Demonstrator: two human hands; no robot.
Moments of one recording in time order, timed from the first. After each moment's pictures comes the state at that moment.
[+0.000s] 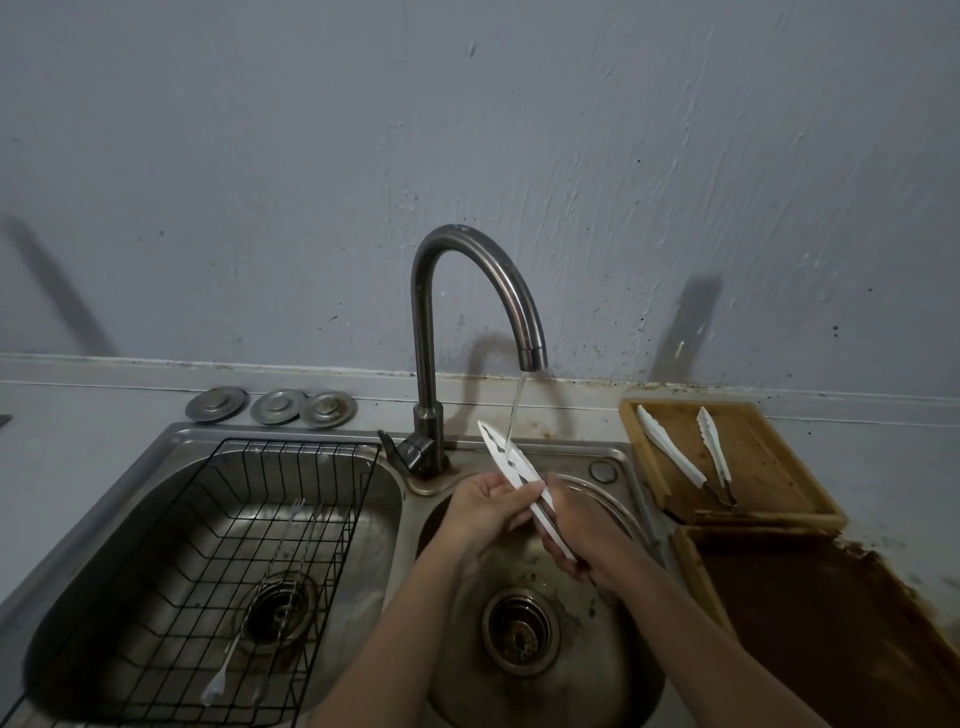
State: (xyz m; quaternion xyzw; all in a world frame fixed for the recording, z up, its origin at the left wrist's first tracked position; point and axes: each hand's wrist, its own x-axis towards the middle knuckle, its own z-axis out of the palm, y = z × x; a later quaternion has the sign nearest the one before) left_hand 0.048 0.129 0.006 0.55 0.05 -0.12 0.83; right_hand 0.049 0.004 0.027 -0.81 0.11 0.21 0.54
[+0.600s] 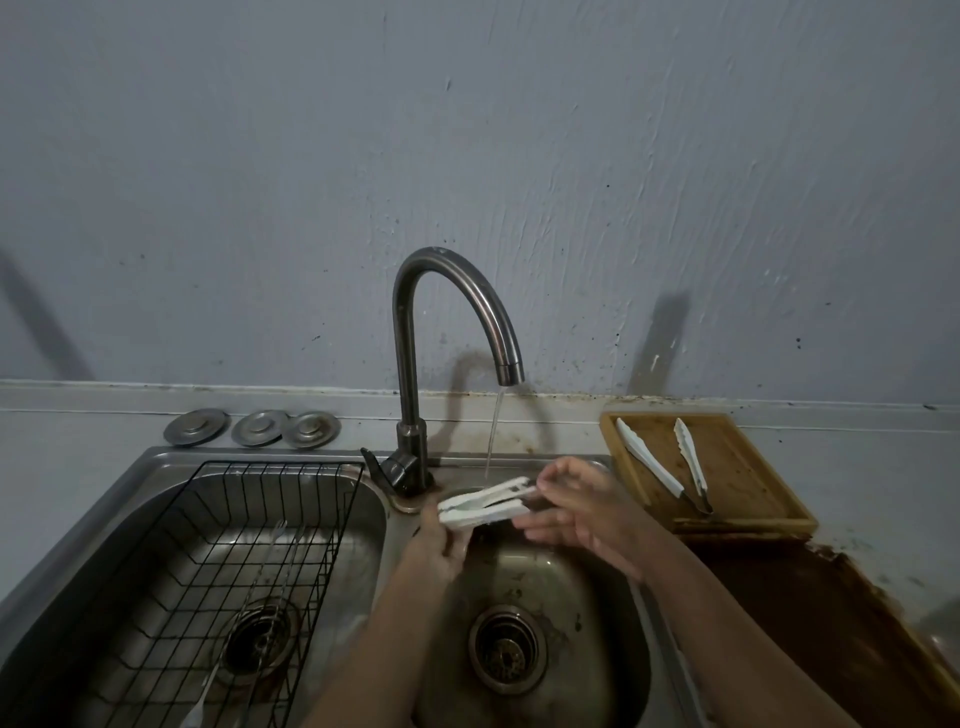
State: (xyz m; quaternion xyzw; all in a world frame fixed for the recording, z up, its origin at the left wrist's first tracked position) left_hand 0.064 0.145 -0.009 0.31 0.35 -0.04 0.88; right_hand 0.033 -0.026 0.076 -0.68 -0.02 0.22 0.70
